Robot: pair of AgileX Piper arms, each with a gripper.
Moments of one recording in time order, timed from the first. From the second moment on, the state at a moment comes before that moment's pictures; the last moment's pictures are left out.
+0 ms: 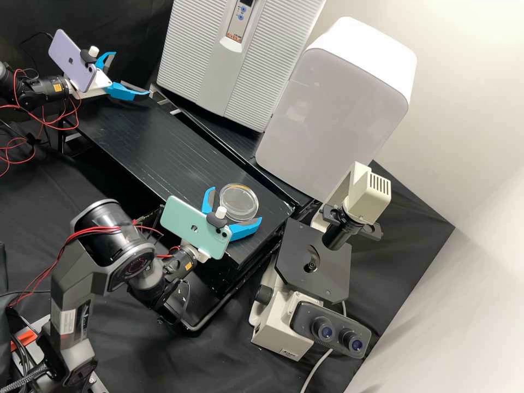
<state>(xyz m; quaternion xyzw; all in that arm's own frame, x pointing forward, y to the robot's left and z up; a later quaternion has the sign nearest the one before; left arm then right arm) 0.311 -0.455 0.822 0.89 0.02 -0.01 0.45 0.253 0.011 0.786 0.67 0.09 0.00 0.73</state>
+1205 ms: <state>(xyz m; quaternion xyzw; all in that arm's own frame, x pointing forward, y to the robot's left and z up) 0.311 -0.455 0.822 0.89 0.02 -0.01 0.45 0.257 0.032 0.782 0.70 0.11 -0.03 0.71</state>
